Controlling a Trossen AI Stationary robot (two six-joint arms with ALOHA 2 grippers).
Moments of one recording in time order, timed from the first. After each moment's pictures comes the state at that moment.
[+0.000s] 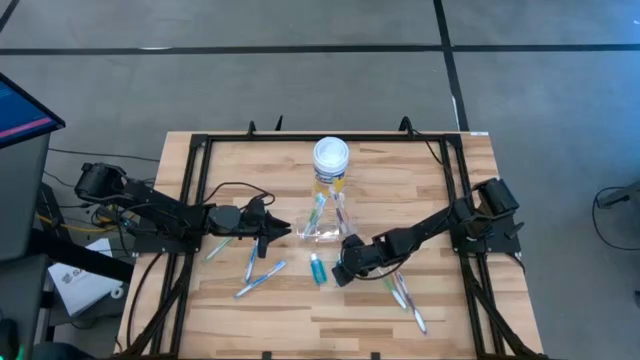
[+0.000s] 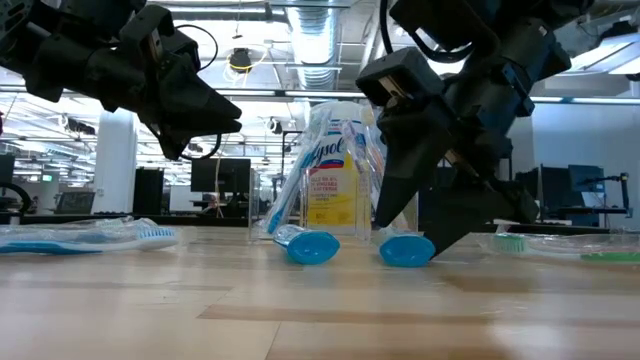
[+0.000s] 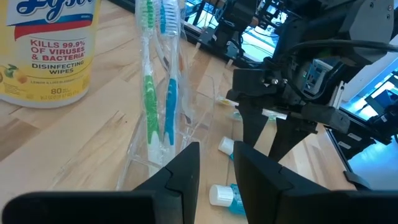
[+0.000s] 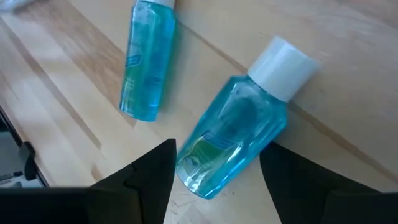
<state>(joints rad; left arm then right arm) -0.16 1.22 0.25 0.71 -0.25 -0.50 0.32 1.86 0.95 -0.07 0.03 1.34</state>
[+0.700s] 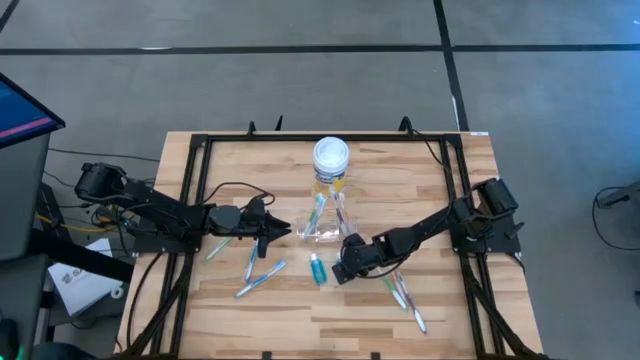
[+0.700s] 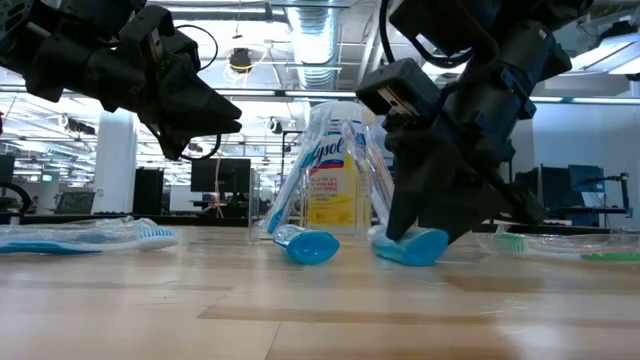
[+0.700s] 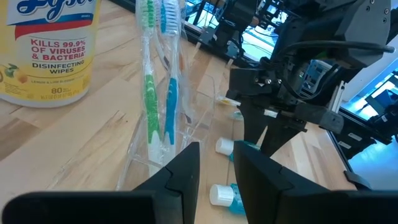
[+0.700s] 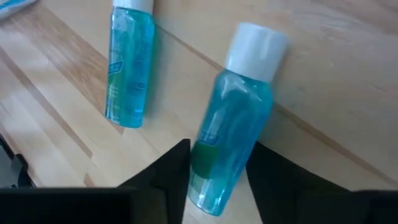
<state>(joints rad) -0.16 1.22 0.25 0.71 -0.25 -0.51 0.32 1.87 0.95 -0.09 0.04 1.38</state>
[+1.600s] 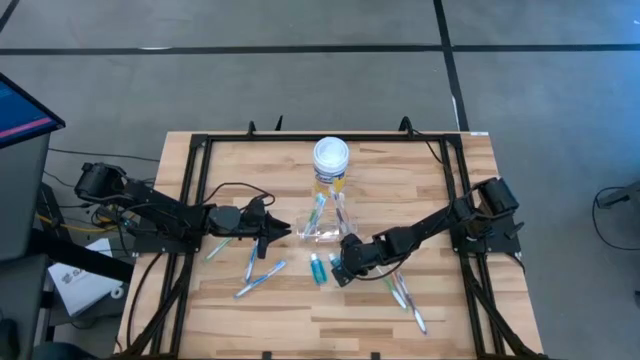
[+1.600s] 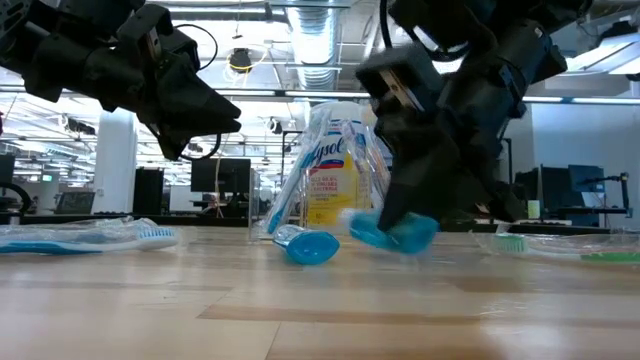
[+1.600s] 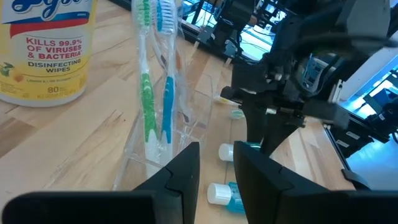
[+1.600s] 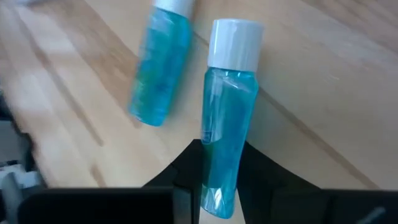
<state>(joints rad) -0.17 1.22 0.25 0.71 -0.25 -0.51 0.32 1.83 0.94 -0.02 0.03 1.25</state>
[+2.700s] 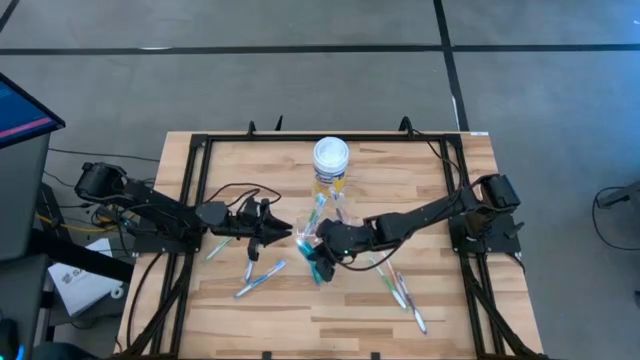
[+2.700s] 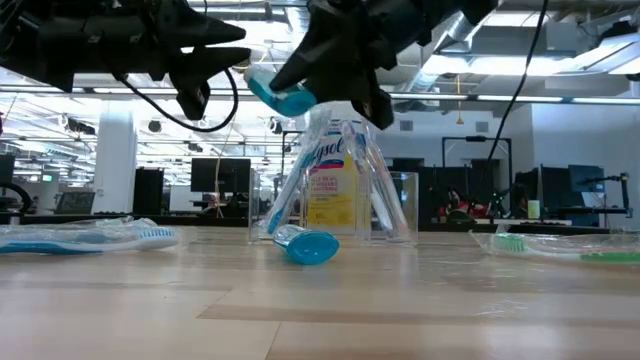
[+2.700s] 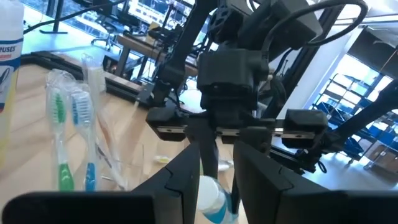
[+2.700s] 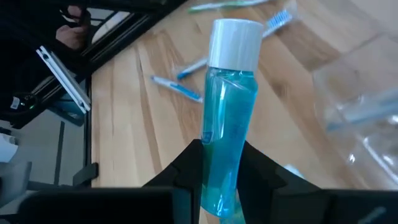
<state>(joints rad) -0.18 1.22 0.25 1.02 -0.13 -0.43 0.25 1.81 1.19 -0.01 0.11 0.72</state>
